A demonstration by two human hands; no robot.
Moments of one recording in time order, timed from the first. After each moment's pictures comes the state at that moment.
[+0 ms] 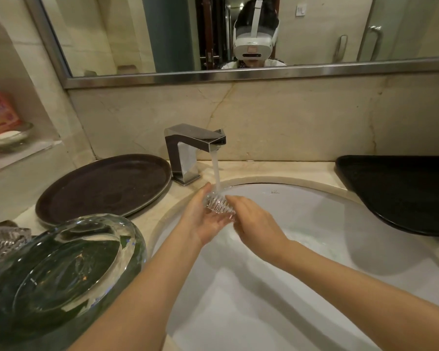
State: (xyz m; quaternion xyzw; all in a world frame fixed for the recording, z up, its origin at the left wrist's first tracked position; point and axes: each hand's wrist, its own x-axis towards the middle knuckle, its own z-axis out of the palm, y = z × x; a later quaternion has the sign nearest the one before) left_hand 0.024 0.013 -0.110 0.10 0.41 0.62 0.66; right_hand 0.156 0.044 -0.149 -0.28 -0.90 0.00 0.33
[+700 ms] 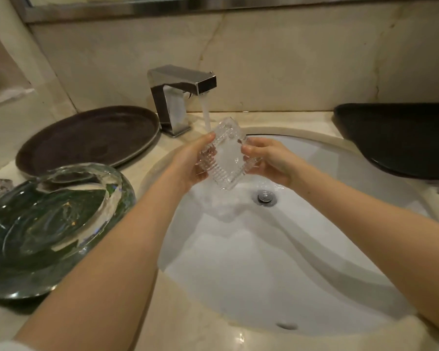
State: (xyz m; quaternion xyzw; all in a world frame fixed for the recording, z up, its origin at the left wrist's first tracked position) left_hand 0.023 0.011 -0.104 0.29 0.59 0.53 0.54; right_hand 0.185 0.078 -0.122 -0.32 -0.54 0.71 0.32
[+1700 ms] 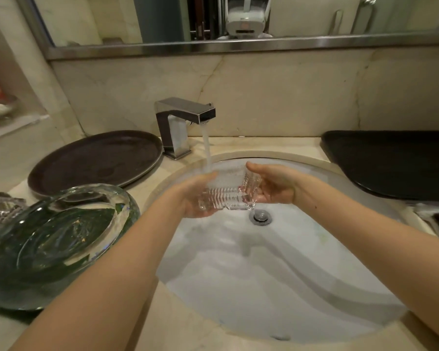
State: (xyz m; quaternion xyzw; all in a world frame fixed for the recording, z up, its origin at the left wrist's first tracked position) left_hand 0.034 -0.015 -0.084 0.26 0.67 0.38 0.58; right_hand 0.199 0.057 -0.090 -0.40 -0.43 0.78 0.20
